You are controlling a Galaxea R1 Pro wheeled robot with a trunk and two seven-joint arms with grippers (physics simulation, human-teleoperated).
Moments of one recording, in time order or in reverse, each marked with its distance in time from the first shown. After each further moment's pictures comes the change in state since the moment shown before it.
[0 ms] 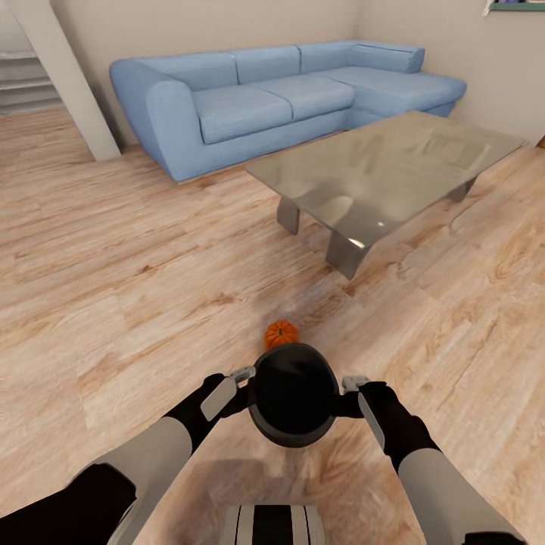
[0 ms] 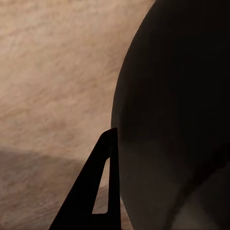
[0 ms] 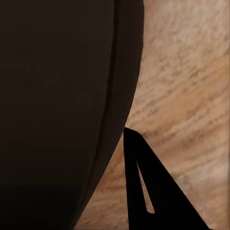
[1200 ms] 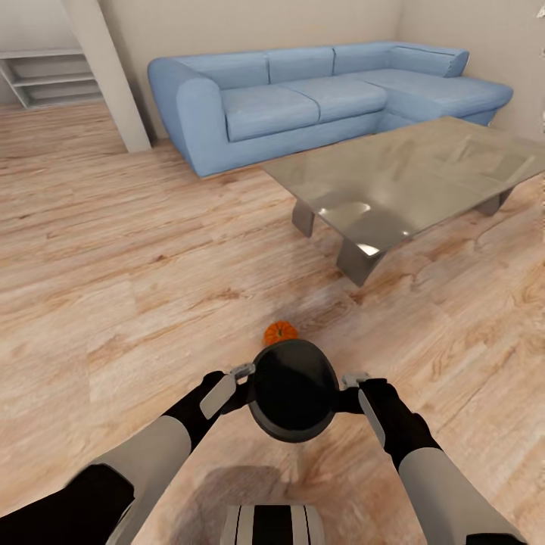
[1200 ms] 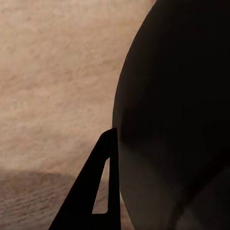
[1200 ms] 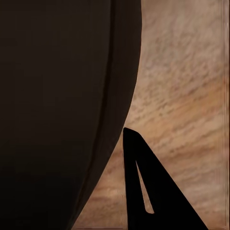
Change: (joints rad) left arm 0.000 0.005 0.004 -0.025 -0.006 -0.001 0.000; right arm 0.001 -0.001 -0.001 -0.034 0.009 0.001 0.004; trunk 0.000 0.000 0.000
